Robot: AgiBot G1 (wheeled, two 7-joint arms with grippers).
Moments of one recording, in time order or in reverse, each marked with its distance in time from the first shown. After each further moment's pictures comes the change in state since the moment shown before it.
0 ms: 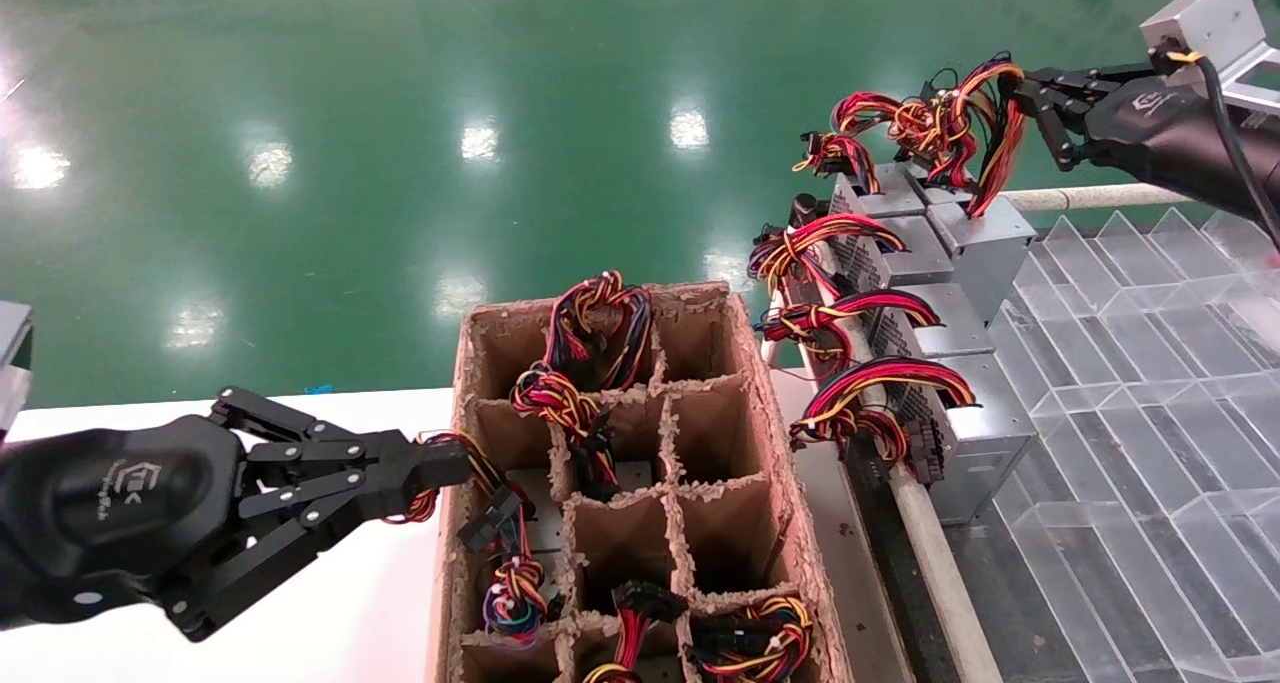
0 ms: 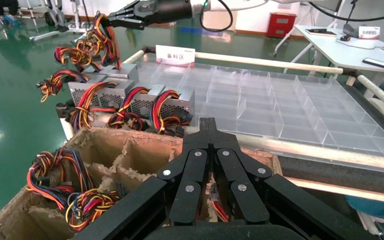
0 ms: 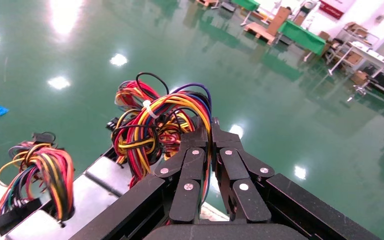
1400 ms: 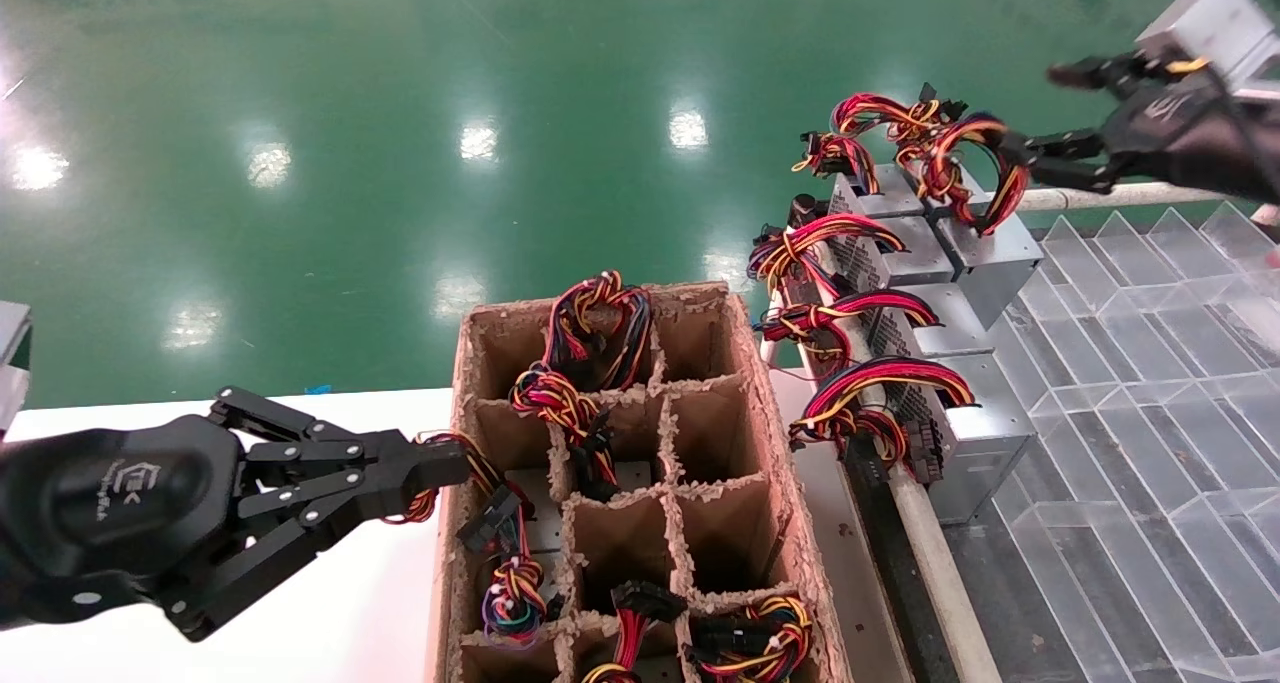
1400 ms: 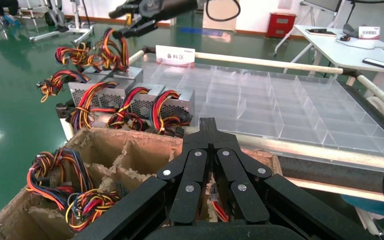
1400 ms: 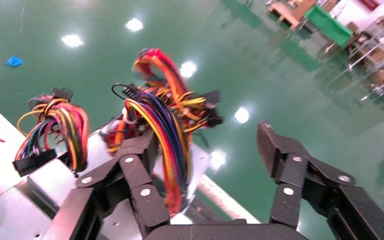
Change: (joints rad) left arm 0.000 0.000 0.000 0.000 0.000 0.000 0.000; right arm 0.094 0.017 -0.104 0.037 -0.149 -0.028 0.076
